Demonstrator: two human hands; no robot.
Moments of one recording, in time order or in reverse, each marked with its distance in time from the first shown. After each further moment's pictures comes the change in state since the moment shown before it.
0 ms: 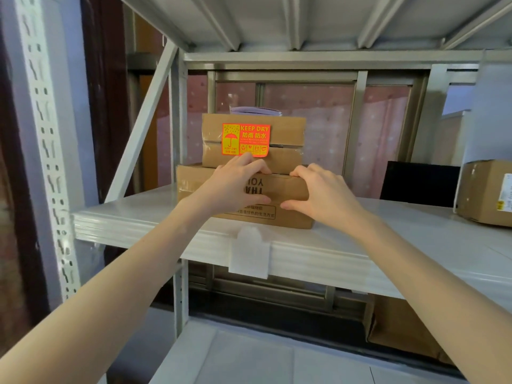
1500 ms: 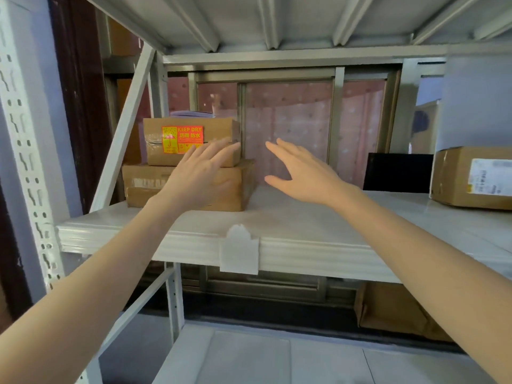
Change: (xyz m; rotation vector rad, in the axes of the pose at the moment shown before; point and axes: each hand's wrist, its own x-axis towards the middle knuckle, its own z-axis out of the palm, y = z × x) left_hand -0.001 -0.019 -0.014 0.251 0.128 0.044; right_hand 0.011 0.007 -0.023 0.034 -0.055 -0.048
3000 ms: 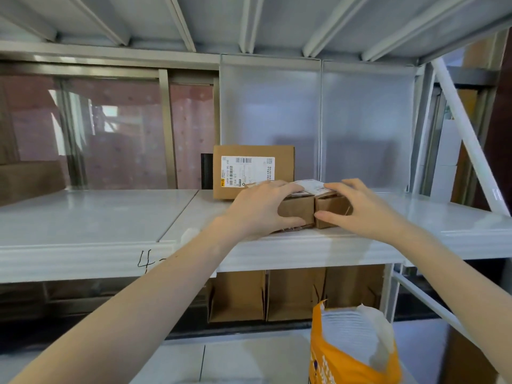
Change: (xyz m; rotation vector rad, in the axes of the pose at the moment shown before) left_hand 0.157 0.560 0.071 -0.409 -0.156 0.285; right_hand -0.344 0.421 -0.173 0.000 0.013 0.505
